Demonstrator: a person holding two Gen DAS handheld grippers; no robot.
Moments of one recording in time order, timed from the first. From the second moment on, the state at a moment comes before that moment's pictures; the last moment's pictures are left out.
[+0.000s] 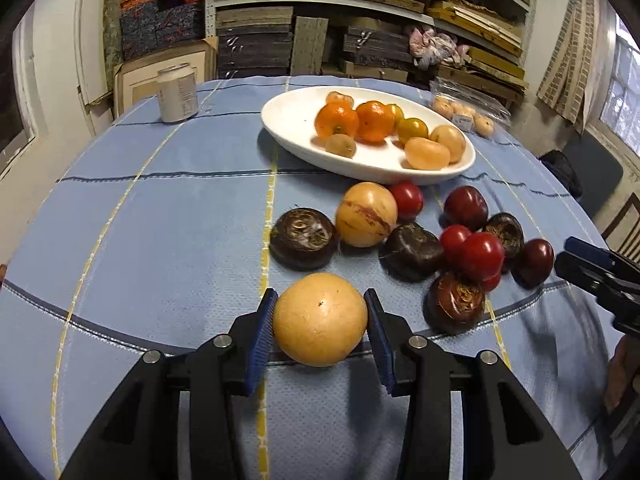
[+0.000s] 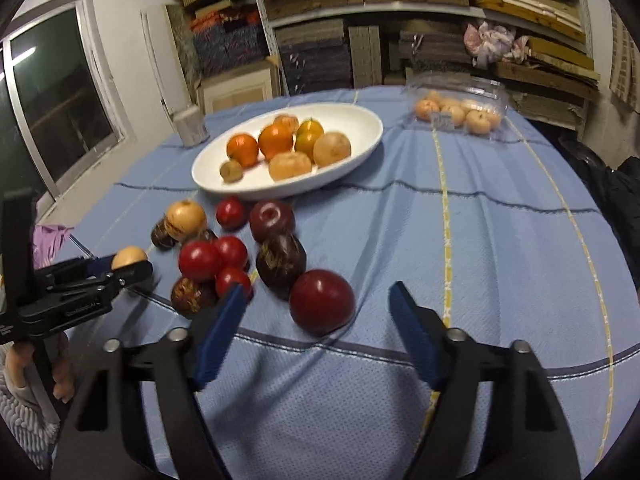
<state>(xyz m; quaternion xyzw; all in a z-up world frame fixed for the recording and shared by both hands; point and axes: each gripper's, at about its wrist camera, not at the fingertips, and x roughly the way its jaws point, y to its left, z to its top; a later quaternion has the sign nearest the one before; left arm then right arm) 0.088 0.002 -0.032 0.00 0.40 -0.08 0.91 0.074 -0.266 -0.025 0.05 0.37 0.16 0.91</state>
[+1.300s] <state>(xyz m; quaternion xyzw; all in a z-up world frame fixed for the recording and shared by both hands) 0.084 0.004 -0.008 -0.02 0.36 -0.10 0.93 0.076 -0.270 -0.022 0.07 0.37 0.16 0.91</state>
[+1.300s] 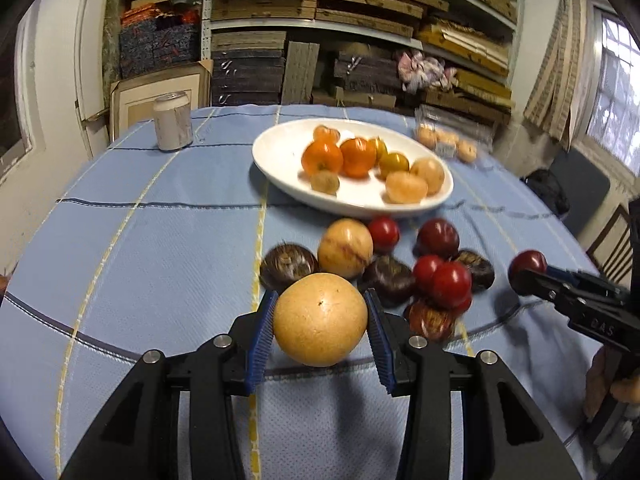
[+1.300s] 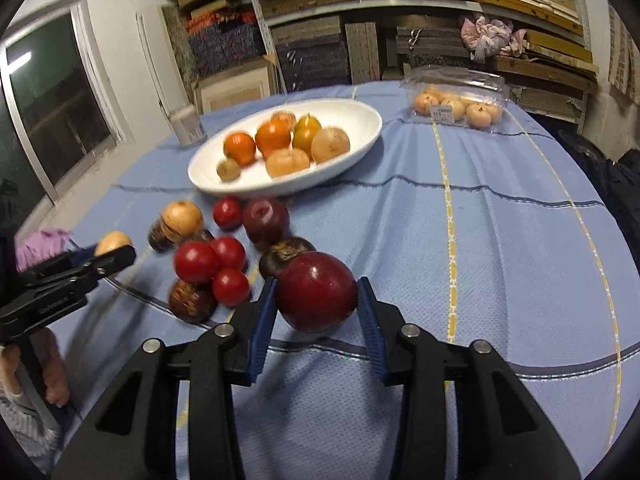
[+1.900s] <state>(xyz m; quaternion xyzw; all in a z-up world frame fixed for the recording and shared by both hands) 0.243 -0.006 0.024 0.00 0.37 -0.07 0.93 0.248 -0.234 0.032 0.06 0.39 0.17 0.91</state>
